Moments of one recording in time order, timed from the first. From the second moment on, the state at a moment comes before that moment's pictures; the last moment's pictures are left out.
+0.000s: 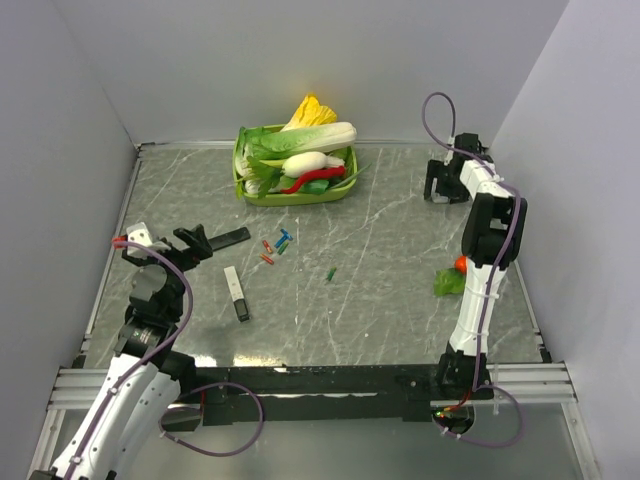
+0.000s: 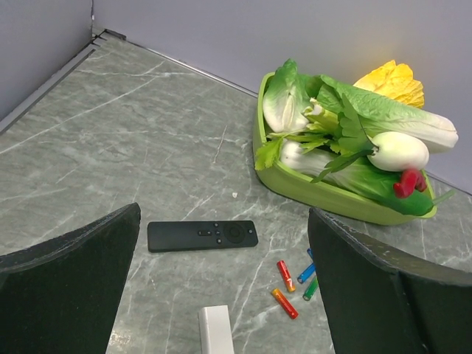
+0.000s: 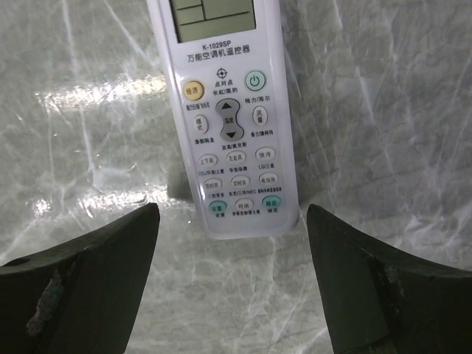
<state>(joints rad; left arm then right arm) -0.27 0.44 0.41 0.03 -0.44 -0.39 -0.15 2.32 1.93 -0.65 -0.07 0.04</state>
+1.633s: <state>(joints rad) -0.37 0.95 0.62 0.43 0.39 -0.69 0.25 1.17 0.64 0.23 -0.76 0.74</state>
